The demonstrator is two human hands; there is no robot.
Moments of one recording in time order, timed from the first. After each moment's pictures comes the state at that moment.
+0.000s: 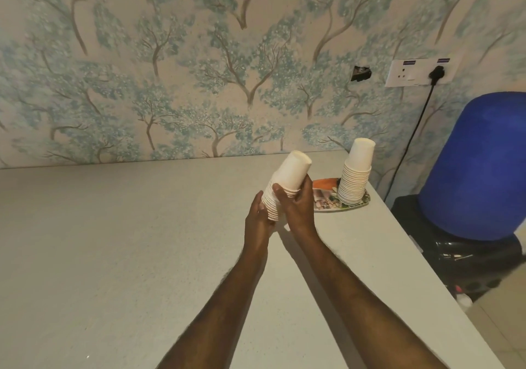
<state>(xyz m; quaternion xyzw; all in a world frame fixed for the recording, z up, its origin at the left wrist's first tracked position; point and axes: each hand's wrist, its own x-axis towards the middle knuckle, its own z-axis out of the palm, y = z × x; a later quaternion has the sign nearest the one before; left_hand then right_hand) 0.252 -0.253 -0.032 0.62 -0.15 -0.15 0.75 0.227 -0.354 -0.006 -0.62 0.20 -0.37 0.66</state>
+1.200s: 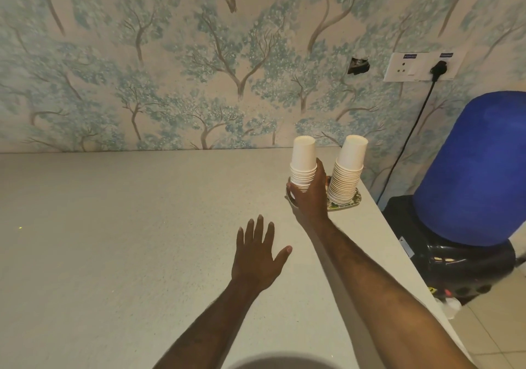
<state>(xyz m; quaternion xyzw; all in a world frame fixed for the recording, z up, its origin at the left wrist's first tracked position) 0.219 -0.262 -0.103 0.93 -0.34 -0.01 0.09 0.232 -0.447 -0.031 -0.77 0.23 -0.37 0.48</state>
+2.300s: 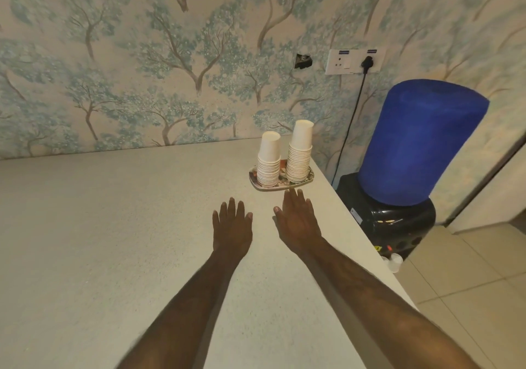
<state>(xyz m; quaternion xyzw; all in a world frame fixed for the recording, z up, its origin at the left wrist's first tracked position) 0.201 -0.275 -0.085 0.94 -0.33 0.00 0.12 0.092 -0.420 -0.071 -0.95 0.28 -0.12 0.07</state>
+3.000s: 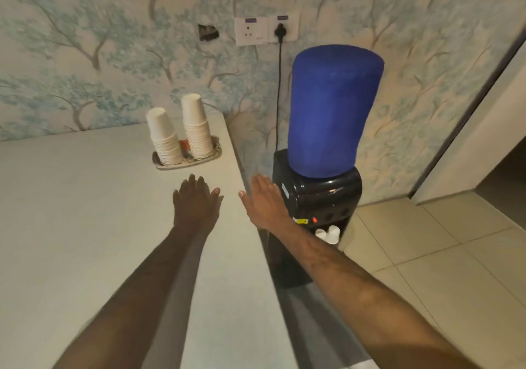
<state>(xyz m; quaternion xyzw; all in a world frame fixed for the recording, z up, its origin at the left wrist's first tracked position) 0.021 -0.427 -0.044 0.94 -0.30 0.04 0.15 -0.078 -0.580 -0.067 -0.95 0.23 -0.11 0.16</state>
